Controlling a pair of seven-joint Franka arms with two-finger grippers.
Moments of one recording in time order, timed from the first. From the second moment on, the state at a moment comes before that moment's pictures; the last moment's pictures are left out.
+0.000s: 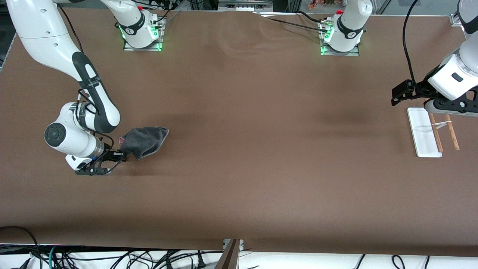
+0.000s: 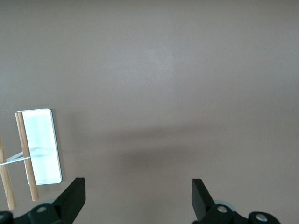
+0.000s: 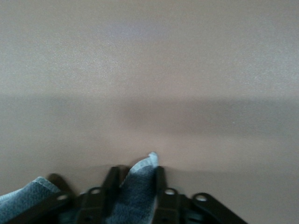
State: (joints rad) left arm -0.09 0.02 0.05 -1.67 0.00 1.67 0.03; right arm -0.05 0.66 0.04 -1.79 0.04 2.46 -0.06
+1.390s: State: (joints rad) left arm -0.09 0.02 0.05 -1.67 0.00 1.67 0.03; right arm -0.02 0.60 0.21 -1.38 0.15 1.80 0.34
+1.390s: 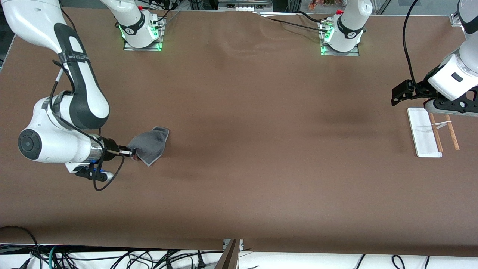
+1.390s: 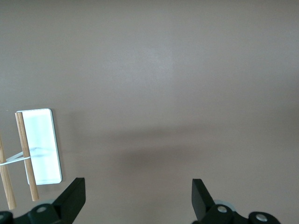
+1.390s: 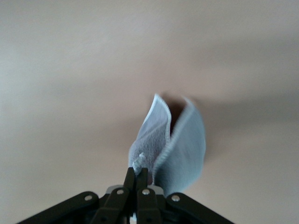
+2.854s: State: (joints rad) left arm -0.06 0.09 0.06 -1.58 -0.17 1.55 0.04; right arm 0.15 0.61 0.58 -1.20 0.63 2.05 1.53
